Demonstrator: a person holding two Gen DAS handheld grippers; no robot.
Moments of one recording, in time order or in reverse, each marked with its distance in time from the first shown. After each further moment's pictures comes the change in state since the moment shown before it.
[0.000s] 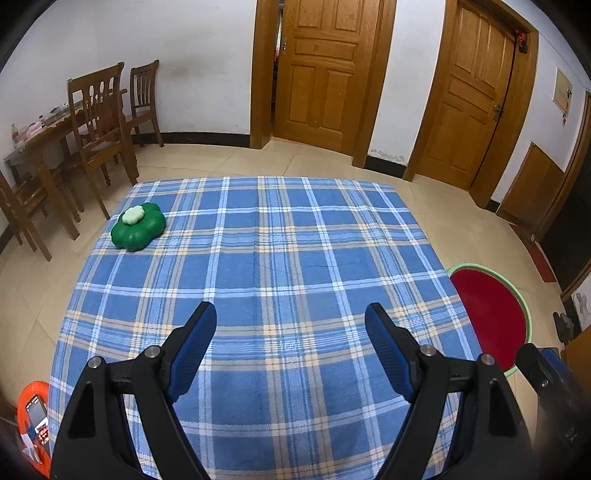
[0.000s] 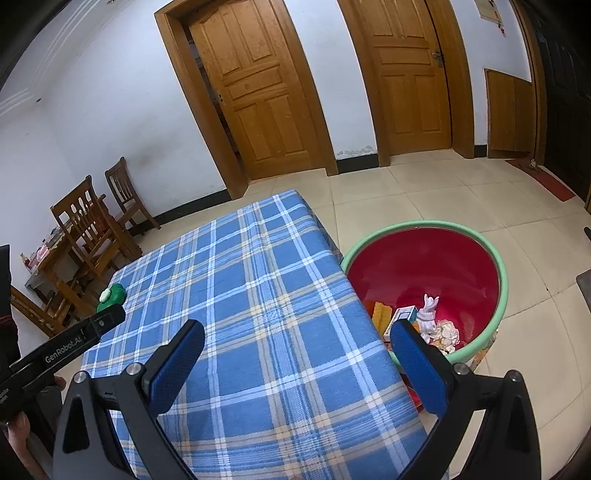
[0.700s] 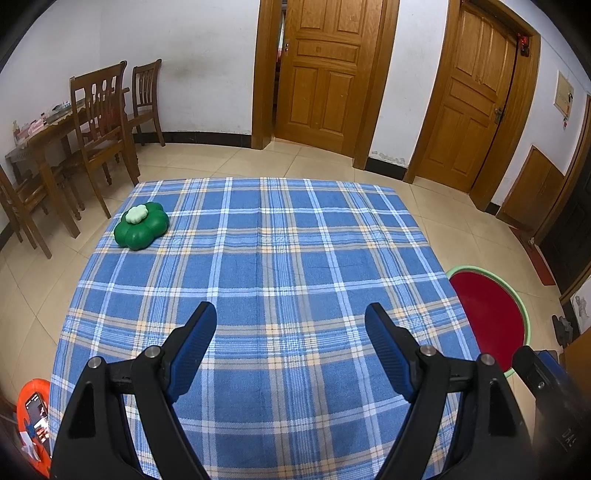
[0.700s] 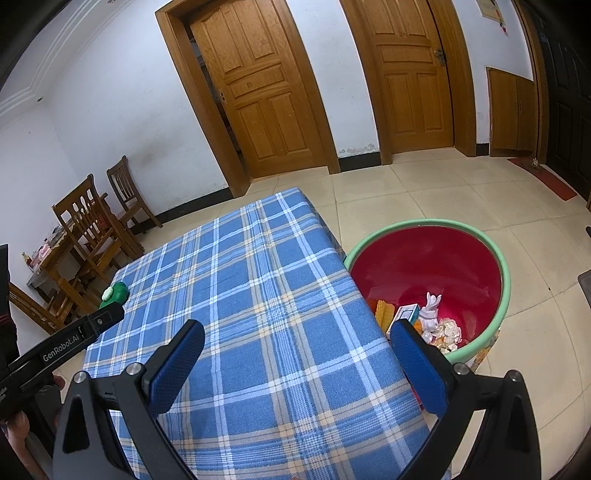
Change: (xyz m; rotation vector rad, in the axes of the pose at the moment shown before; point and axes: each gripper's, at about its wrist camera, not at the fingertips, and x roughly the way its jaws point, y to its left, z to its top) left arm -0.003 0.003 0.000 -0.007 -0.002 0.000; right arm -0.002 0.004 -0.001 -0.003 0.004 0.005
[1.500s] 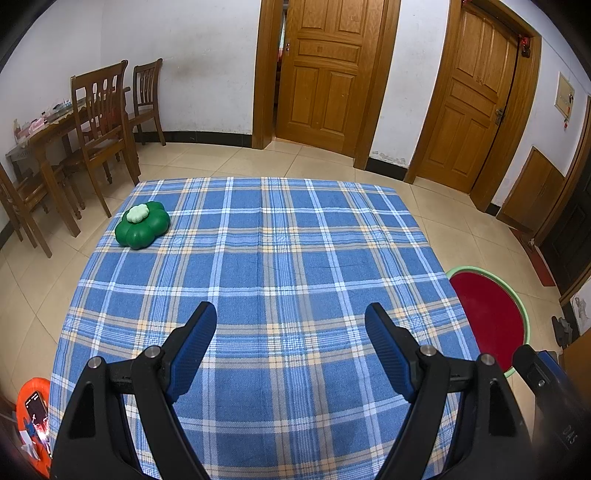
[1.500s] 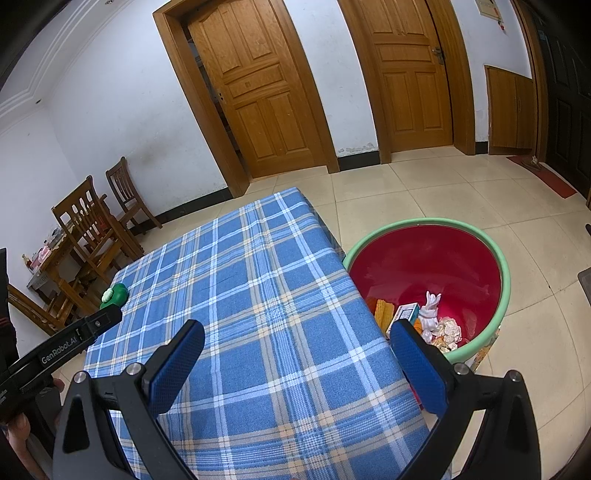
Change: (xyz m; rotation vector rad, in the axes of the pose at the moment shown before) left arm 0.000 0.001 0.000 0.000 0.000 -0.001; right arm 0.000 -0.001 0.001 0.001 -0.001 -0.001
